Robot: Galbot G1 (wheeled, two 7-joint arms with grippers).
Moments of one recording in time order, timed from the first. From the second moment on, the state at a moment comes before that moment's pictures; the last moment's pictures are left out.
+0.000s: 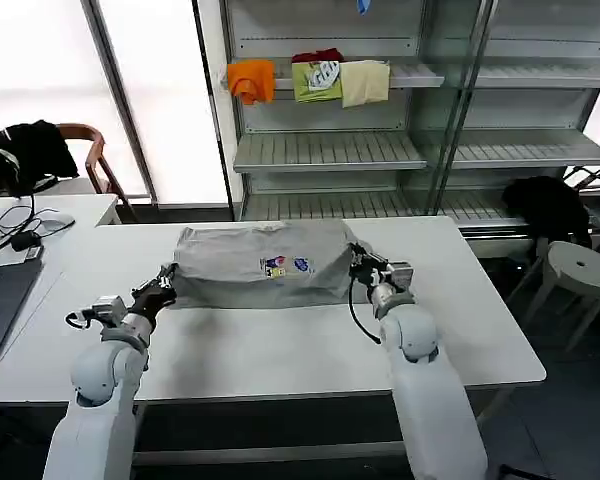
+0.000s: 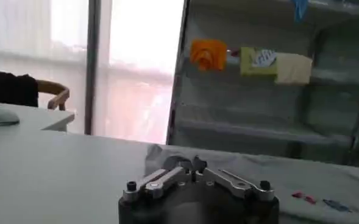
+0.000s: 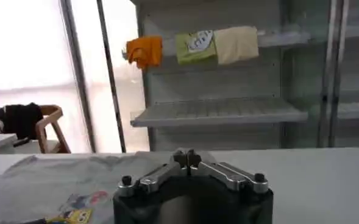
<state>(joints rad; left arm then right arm) 0.91 -1.32 -0.65 -1.64 -0.35 0.46 0.07 -0.64 1.56 0.39 1.44 0.11 -0.46 -0.08</state>
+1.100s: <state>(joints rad) 0.83 -1.31 -0.64 -1.51 -0.27 0.42 0.06 -0.50 1.58 0.41 1.22 0.06 -0.39 -0.08</state>
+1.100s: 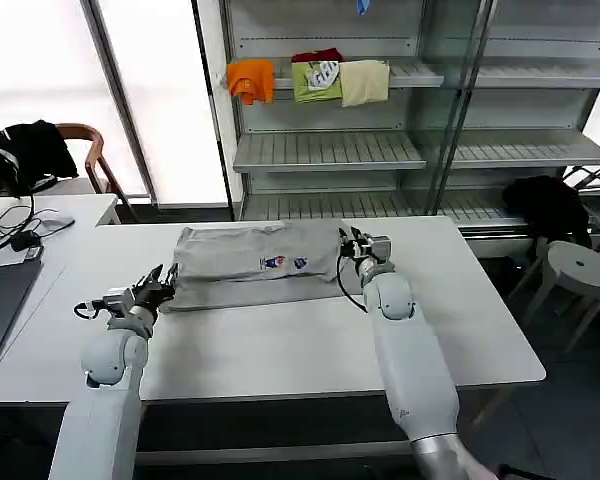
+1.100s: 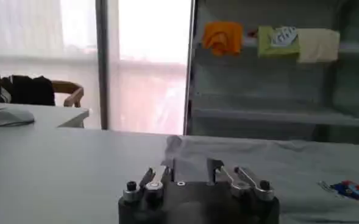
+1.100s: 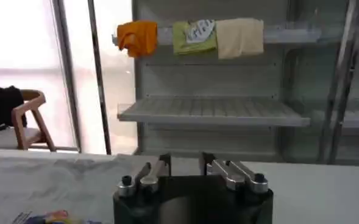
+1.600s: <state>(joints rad) 0.90 -1.30 -0.63 -1.54 -0.23 0.44 0.09 -0.70 1.47 0.44 1.45 0.10 -0.50 -0.09</state>
